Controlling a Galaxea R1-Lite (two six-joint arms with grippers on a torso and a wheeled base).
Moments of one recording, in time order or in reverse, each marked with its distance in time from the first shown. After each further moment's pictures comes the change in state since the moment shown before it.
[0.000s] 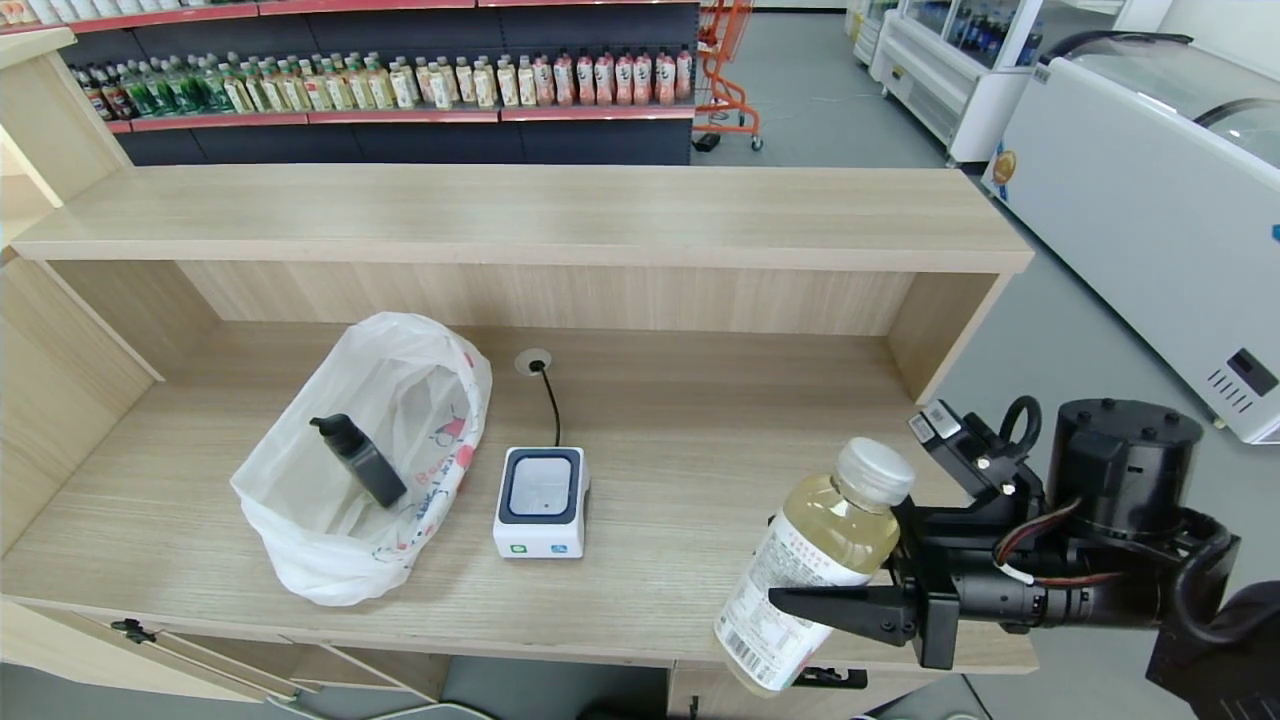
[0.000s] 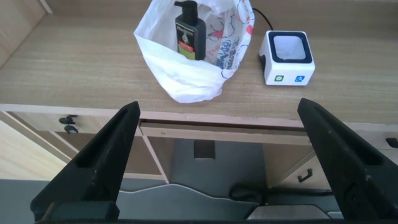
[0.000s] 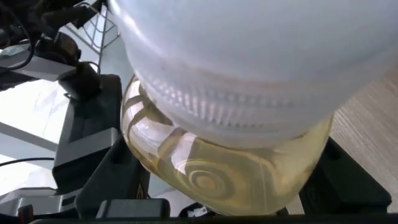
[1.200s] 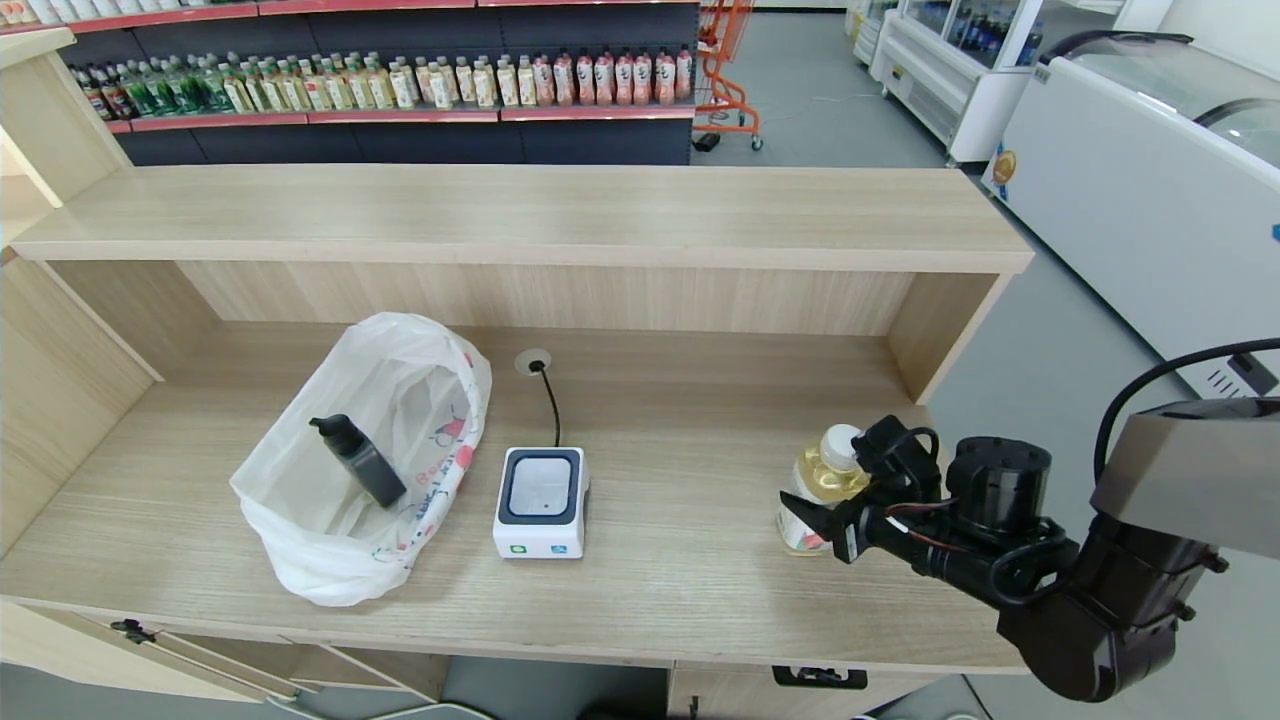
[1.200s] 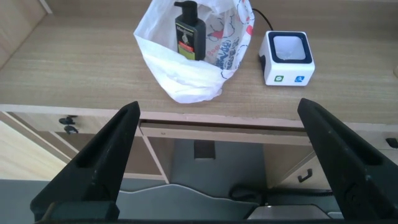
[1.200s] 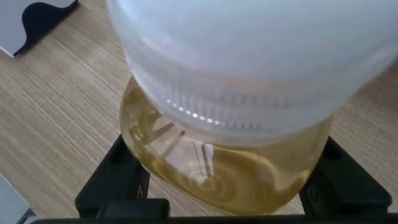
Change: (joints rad) left arm 0.000 0.000 0.000 0.000 0.000 0.000; right arm -0.146 0.455 -0.092 -0.359 -0.616 -0.213
